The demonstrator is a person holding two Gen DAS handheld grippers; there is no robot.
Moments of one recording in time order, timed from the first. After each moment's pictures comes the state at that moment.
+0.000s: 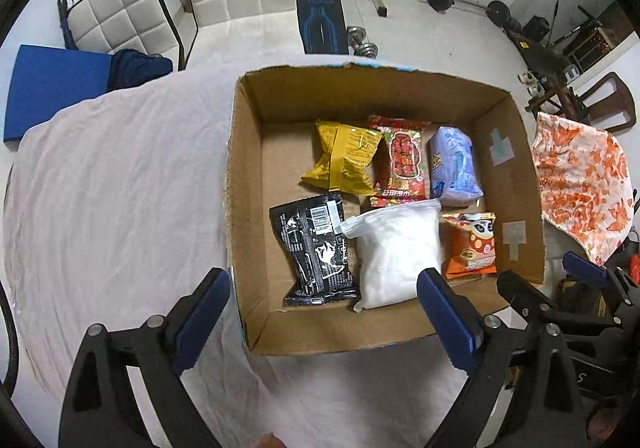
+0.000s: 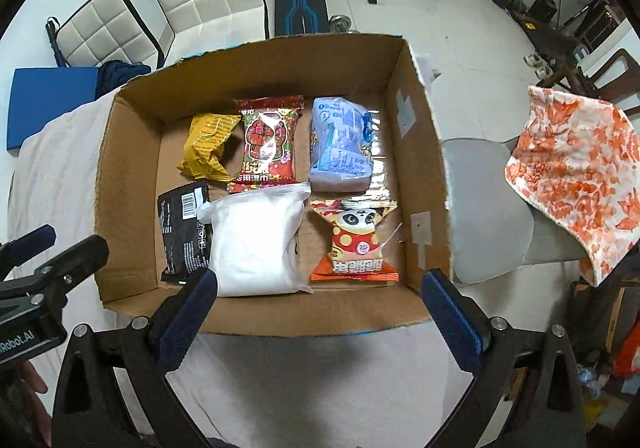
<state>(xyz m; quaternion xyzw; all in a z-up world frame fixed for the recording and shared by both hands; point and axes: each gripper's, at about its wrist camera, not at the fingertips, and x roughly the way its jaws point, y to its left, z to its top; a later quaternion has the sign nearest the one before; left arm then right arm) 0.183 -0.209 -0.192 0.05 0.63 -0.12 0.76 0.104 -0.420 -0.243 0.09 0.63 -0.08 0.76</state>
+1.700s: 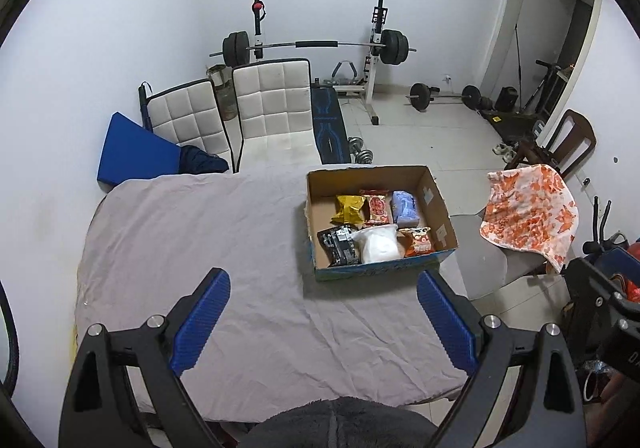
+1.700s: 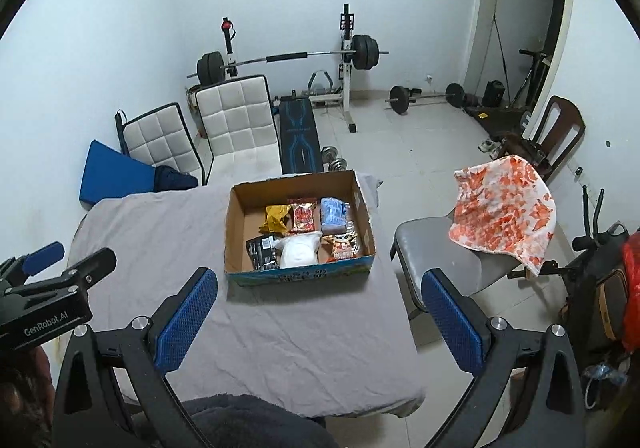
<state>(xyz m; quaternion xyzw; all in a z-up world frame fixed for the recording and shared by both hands) -0.048 -0.110 0.066 0.06 0.45 -0.13 0.88 -0.203 -0.325 0.090 0.09 0.42 -0.13 0.89</state>
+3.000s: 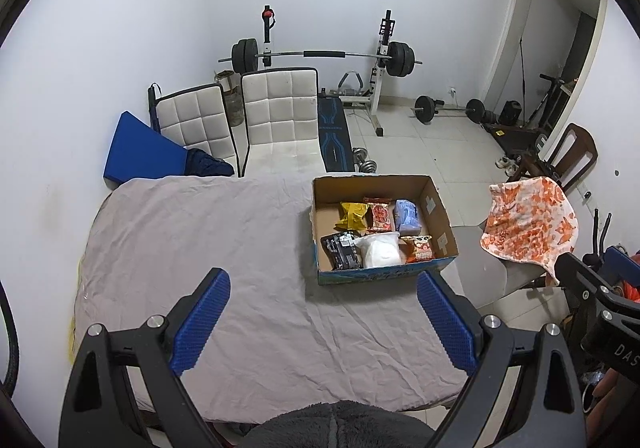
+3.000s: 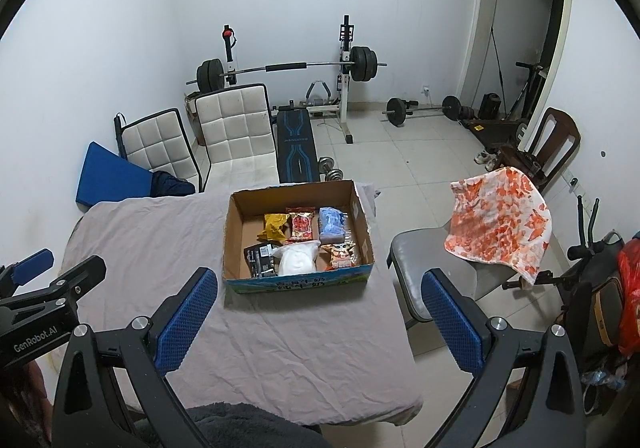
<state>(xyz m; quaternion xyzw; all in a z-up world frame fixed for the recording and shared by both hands) -0.062 -0.104 0.072 0.04 0.44 -0.12 0.89 -0.193 -0.318 0.089 0.07 0.41 -0.13 0.90</state>
